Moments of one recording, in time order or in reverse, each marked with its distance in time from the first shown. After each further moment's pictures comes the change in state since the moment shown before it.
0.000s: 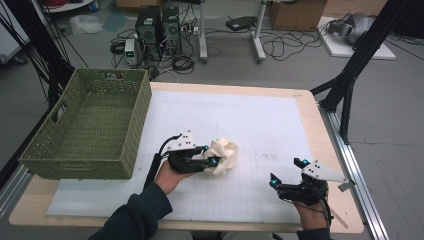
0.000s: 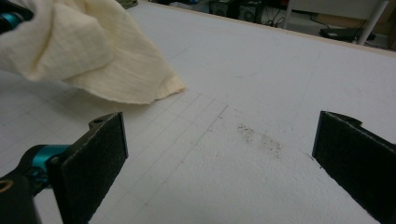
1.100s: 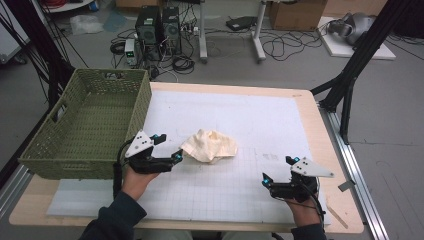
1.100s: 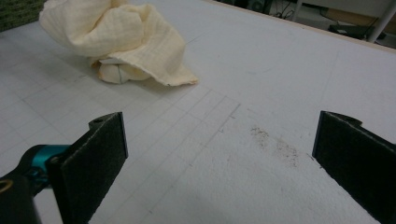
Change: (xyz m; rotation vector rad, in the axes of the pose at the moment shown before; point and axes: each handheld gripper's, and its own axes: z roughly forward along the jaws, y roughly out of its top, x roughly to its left) left arm 0.018 -0.023 -0.096 -0.135 0.369 -0.035; right arm 0.010 0.004 0.020 0.051 0.022 -0.062
